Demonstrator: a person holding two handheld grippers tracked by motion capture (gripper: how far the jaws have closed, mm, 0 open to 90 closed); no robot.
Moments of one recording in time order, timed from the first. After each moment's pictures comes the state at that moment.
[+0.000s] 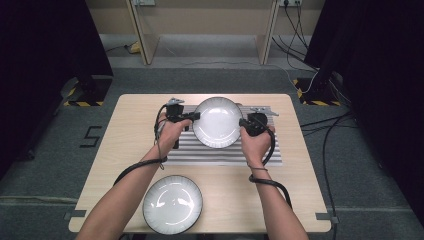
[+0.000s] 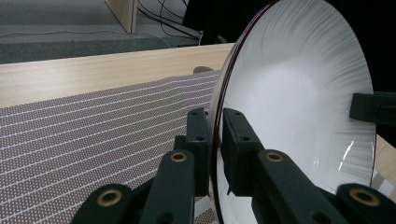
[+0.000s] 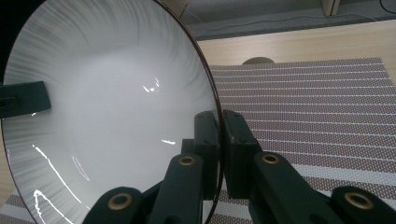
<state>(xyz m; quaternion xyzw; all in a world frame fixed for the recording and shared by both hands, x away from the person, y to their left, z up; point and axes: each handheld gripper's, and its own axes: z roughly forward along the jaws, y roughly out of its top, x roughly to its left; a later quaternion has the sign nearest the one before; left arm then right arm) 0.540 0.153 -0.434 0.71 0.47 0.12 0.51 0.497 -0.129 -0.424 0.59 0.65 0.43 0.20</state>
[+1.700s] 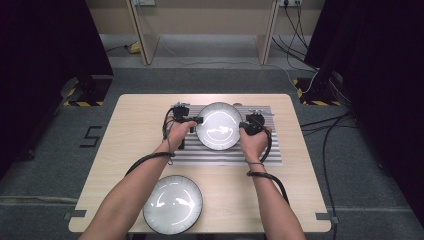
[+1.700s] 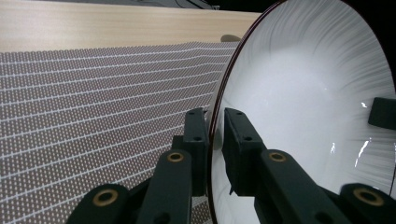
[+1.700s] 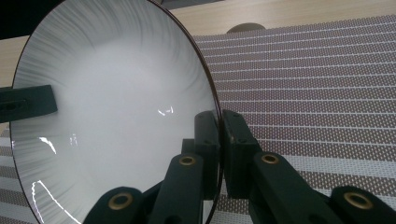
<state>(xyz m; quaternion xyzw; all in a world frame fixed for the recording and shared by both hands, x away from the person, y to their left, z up) 0.573 0.140 -0.482 0.71 0.52 0.09 0.47 0.527 -0.132 -0.462 0.62 0.66 0.39 0.18</state>
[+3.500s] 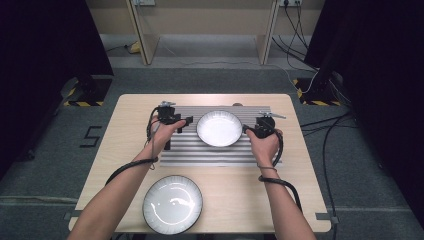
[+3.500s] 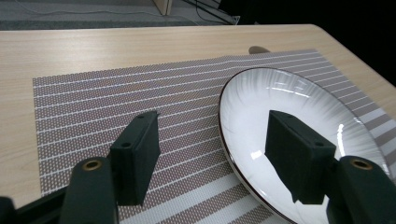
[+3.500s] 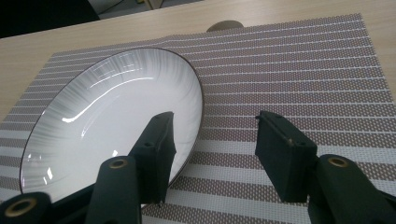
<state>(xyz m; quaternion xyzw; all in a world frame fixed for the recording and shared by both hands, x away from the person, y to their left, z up) 0.547 0.186 -0.455 0.70 0.51 0.15 0.47 0.514 -0.165 -0.458 0.62 0.66 0.40 0.17</state>
